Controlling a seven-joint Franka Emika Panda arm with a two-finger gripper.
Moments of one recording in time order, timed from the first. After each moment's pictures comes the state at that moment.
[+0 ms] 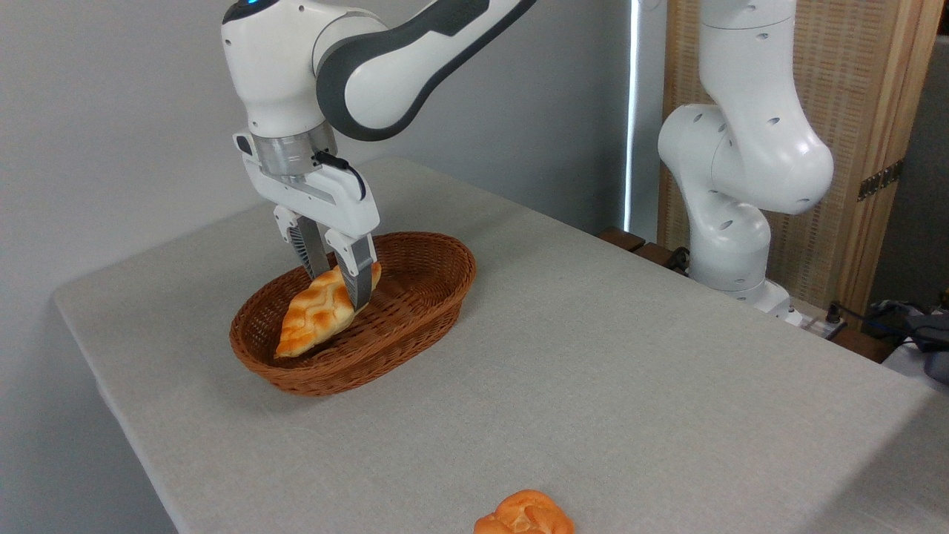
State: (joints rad) arm -0.11 0.08 -0.31 -1.91 -0.06 1.98 0.21
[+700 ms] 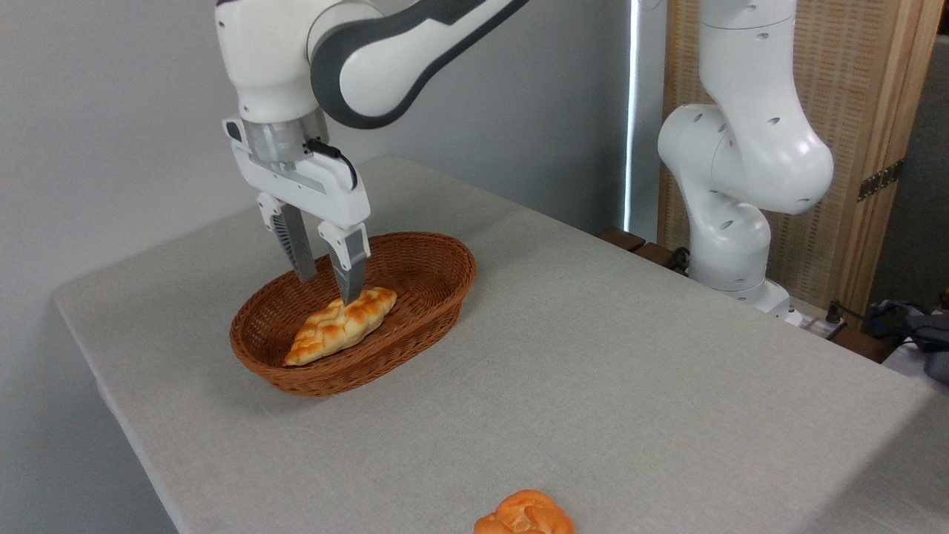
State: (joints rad) arm -0.11 0.08 -0.30 -1.86 -0.06 1.98 0.21
